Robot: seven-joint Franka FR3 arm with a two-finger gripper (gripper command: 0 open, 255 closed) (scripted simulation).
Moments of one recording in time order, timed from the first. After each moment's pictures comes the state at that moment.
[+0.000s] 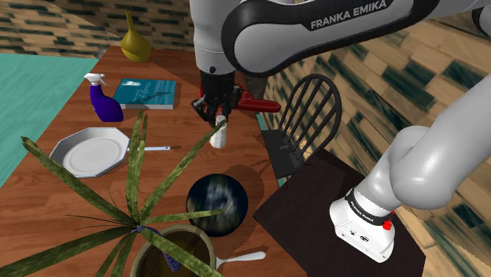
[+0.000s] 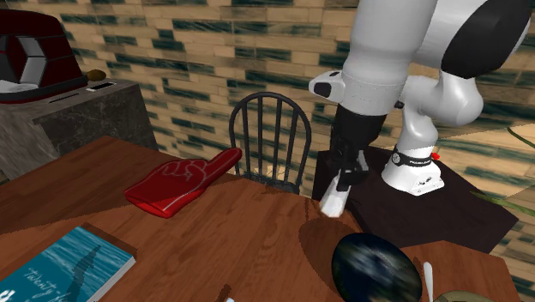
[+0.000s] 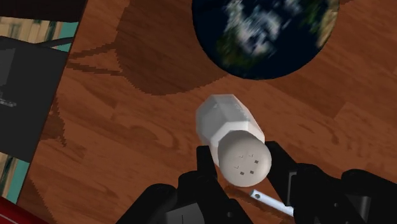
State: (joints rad) arm 0.21 -0.08 0.37 -2.08 -0.07 1.96 0.71
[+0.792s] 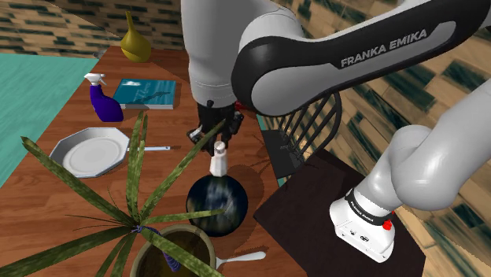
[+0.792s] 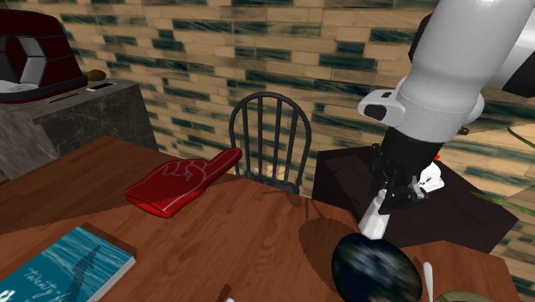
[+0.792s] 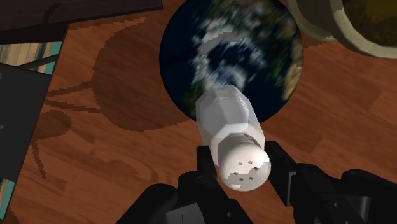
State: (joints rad) arm 0.28 -0.12 0.45 -2.16 -0.04 2.00 0.84
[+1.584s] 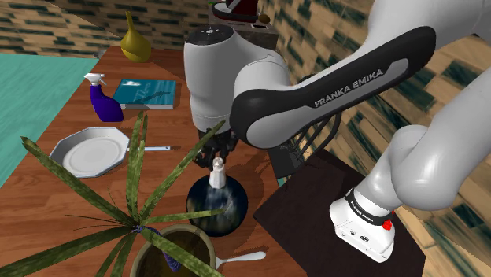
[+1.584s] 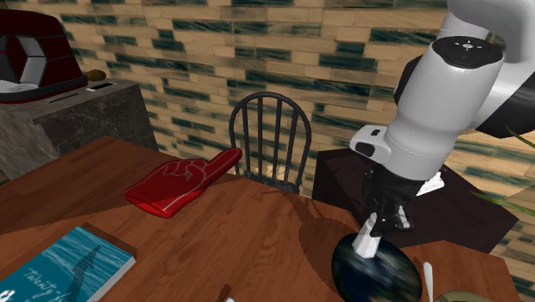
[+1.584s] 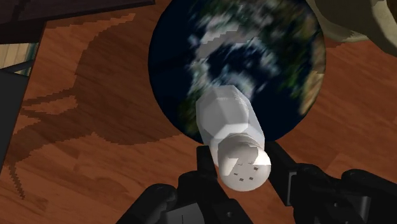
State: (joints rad) arm 0.28 -0.04 0.46 -2.25 -0.08 2.16 0.89
